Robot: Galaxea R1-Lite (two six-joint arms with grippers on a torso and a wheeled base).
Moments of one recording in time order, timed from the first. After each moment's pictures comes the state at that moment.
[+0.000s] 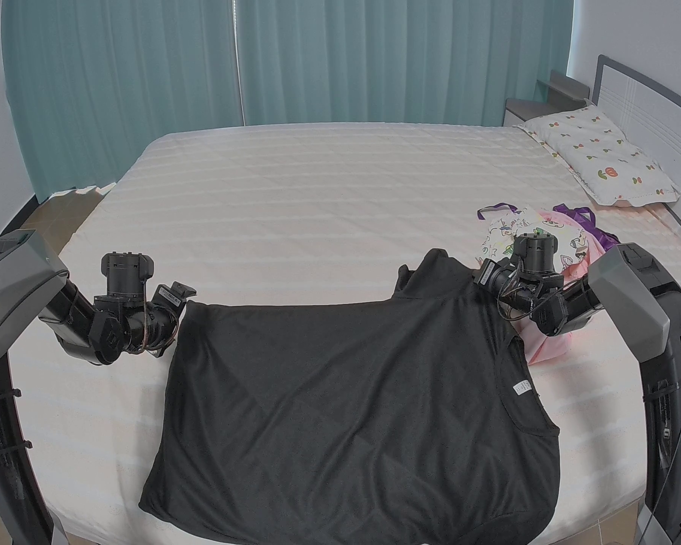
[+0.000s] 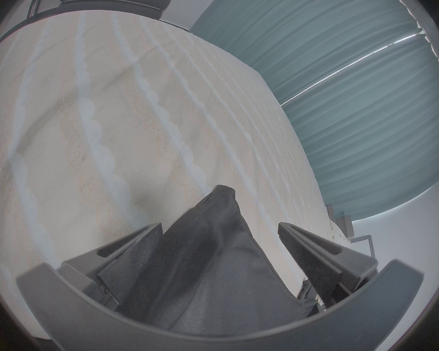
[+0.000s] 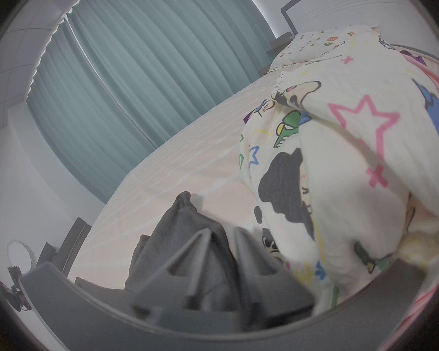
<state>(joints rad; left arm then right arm) -0.04 2.18 -1.00 -0.59 -0.02 -1.07 0.15 2.53 -1.55 -0.65 0.05 0.57</state>
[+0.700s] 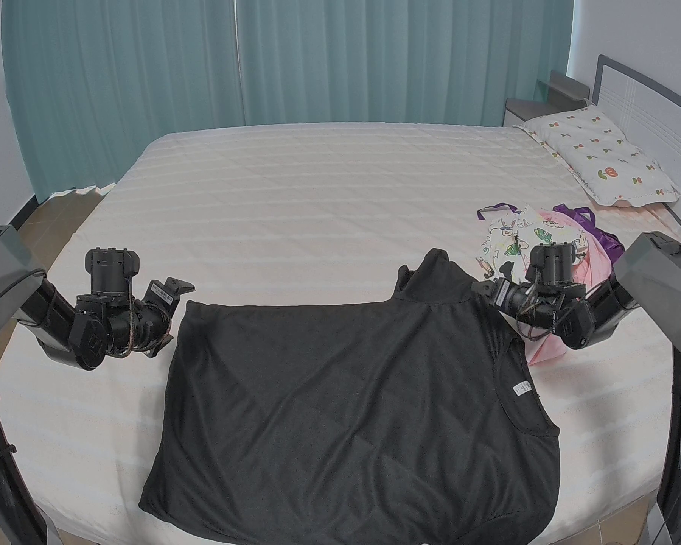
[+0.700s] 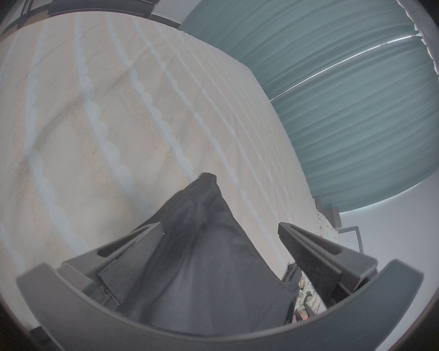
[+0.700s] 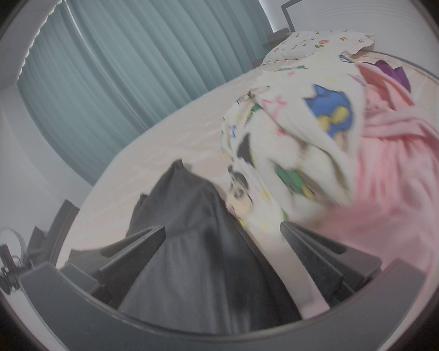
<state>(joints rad) -0.04 2.06 -0.89 -0.62 -0.09 -1.07 0.16 2.33 -1.20 -0.66 0.01 0.51</state>
